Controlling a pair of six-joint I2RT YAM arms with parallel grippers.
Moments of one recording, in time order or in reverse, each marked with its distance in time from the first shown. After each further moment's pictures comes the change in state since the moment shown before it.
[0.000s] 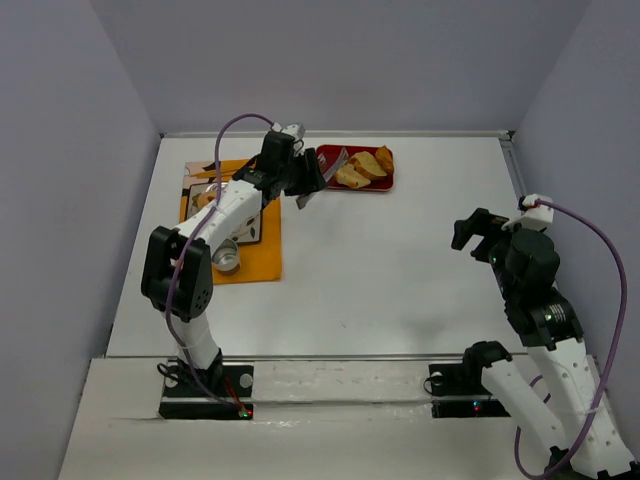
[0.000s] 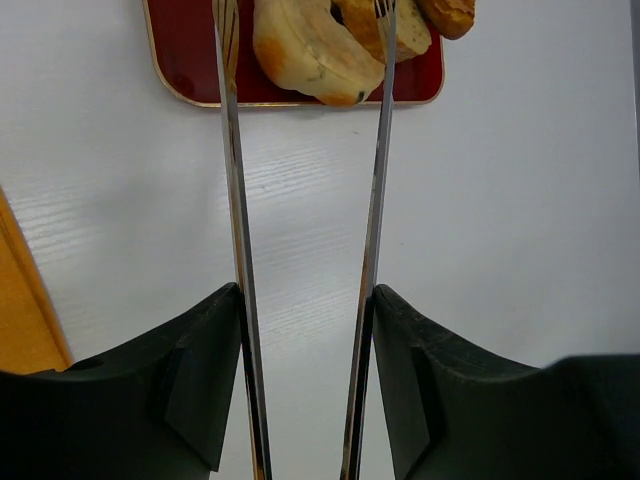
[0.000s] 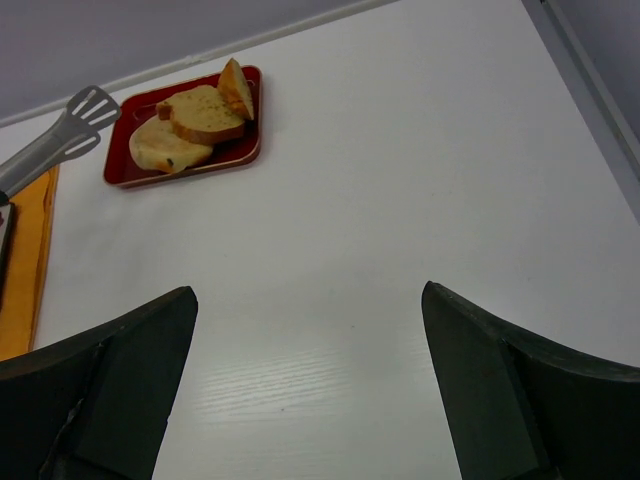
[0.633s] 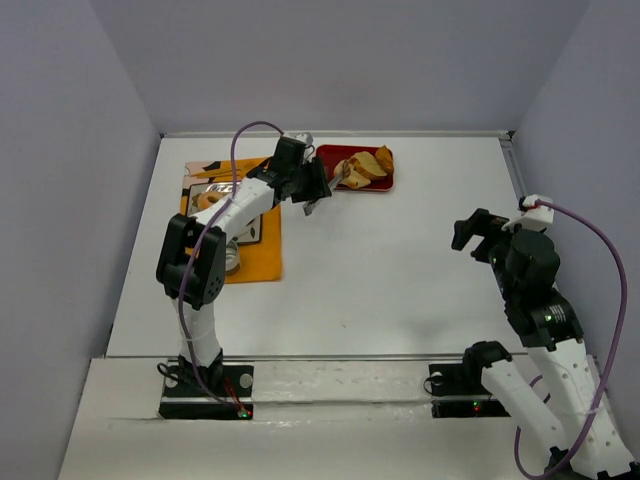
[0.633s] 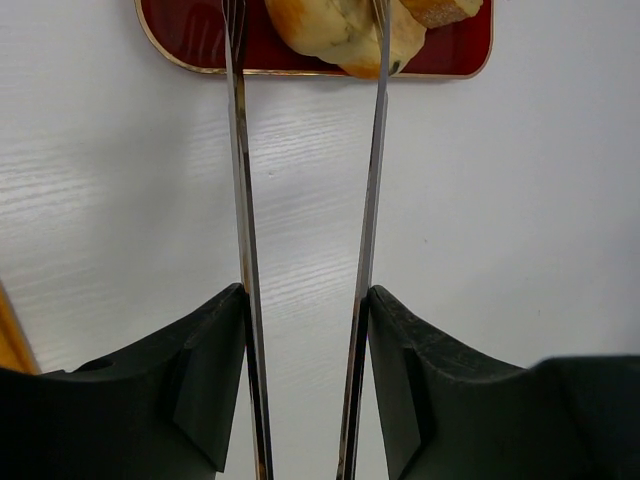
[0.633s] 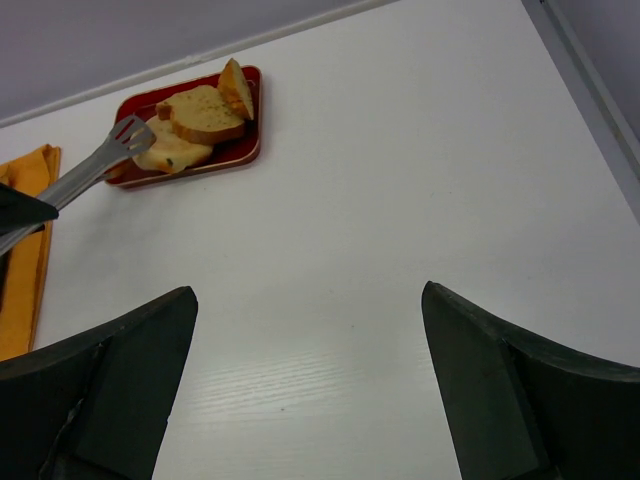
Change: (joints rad) left arm -0.020 0.121 0.048 -0.029 -0.014 -0.029; right arm 0.000 -0.004 -0.003 0.000 0.001 0.000
